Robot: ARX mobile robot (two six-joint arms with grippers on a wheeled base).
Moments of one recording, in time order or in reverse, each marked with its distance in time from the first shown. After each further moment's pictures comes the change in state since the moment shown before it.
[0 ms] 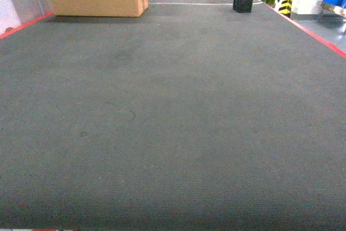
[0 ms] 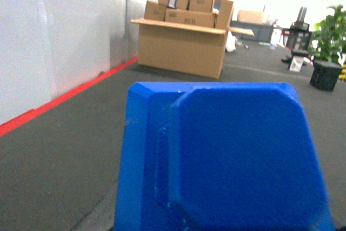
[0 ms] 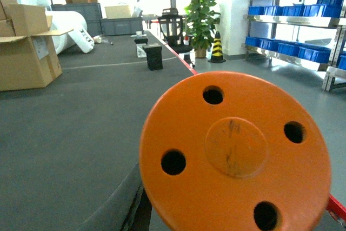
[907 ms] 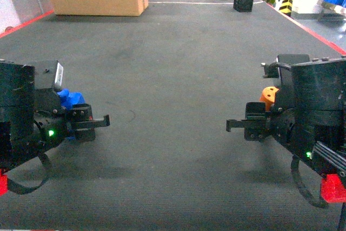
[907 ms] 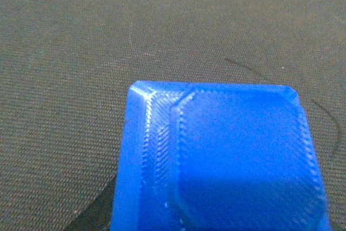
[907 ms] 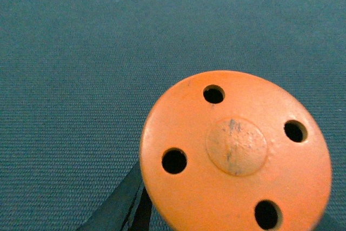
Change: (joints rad) left arm 0.275 1.332 0.564 0.147 0.488 -0.141; right arm -0.059 1.418 0.629 0.209 -0.311 0.169
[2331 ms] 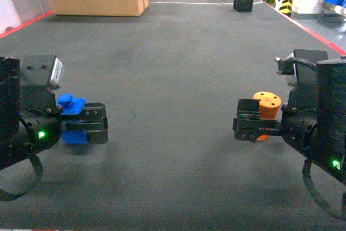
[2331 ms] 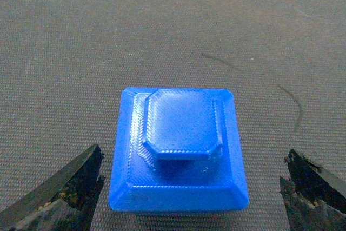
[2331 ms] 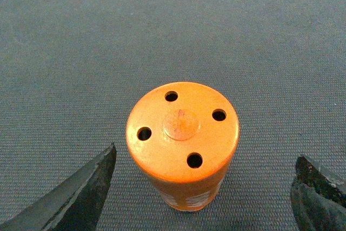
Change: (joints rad) left arm -0.005 -0.083 -0.061 -0.023 0.050 0.048; right arm -0.008 -0.064 -0.085 0.055 -0.057 0.039
